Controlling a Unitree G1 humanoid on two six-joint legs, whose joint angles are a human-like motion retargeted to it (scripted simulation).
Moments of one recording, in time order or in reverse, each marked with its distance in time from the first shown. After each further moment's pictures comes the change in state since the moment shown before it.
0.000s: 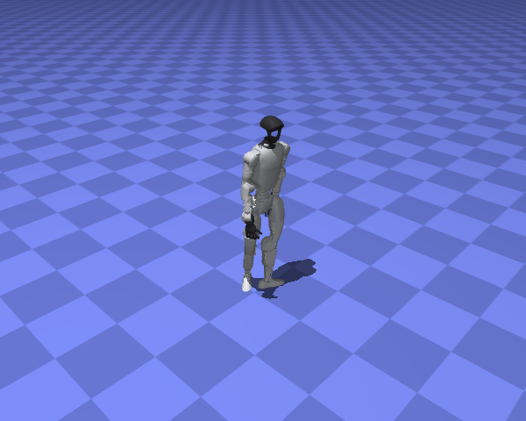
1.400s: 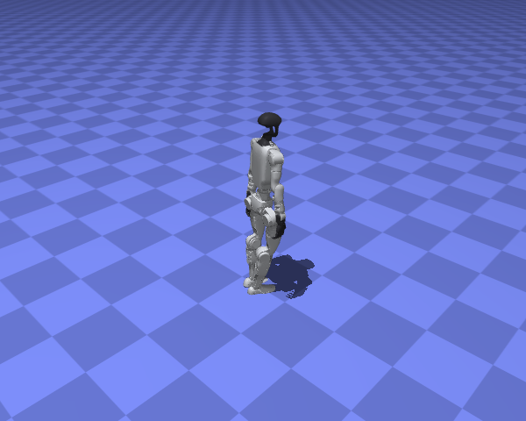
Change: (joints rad) left arm -0.048 0.036 -0.335 -0.034 0.266 -0.012 -0.031; right arm 0.062 -0.003 -0.092 0.110 -0.104 0.034 -0.024; waist -0.042 0.047 0.016; left_leg -0.005 -0.063 -1.020 0.087 0.076 -0.031; right_leg -0.139 0.150 0.626 -0.053 0.010 -0.176
